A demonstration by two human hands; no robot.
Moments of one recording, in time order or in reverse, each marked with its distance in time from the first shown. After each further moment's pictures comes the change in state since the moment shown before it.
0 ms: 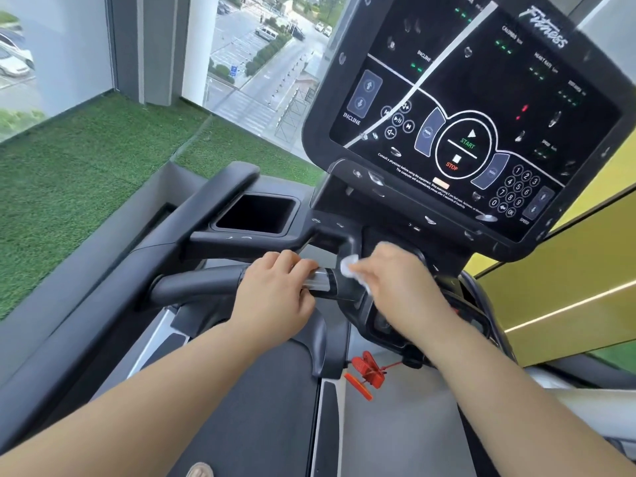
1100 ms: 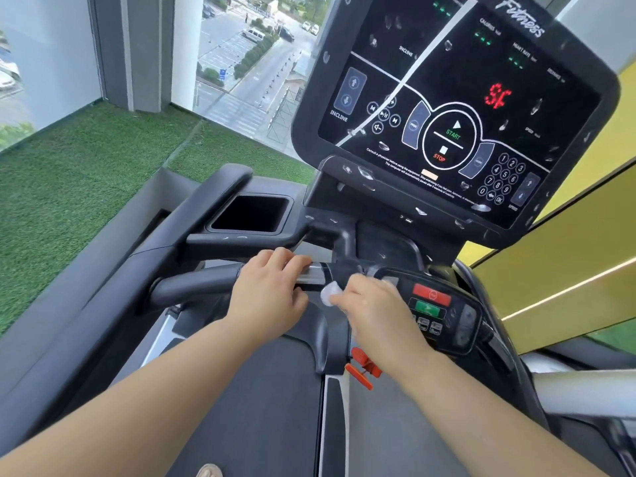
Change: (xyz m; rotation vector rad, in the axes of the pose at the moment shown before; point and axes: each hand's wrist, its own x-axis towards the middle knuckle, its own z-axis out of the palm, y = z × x) left_hand -0.003 -0.002 -0.003 0.034 -0.037 0.025; right_hand -0.034 -0.004 0.049 -0.118 0.310 -0.181
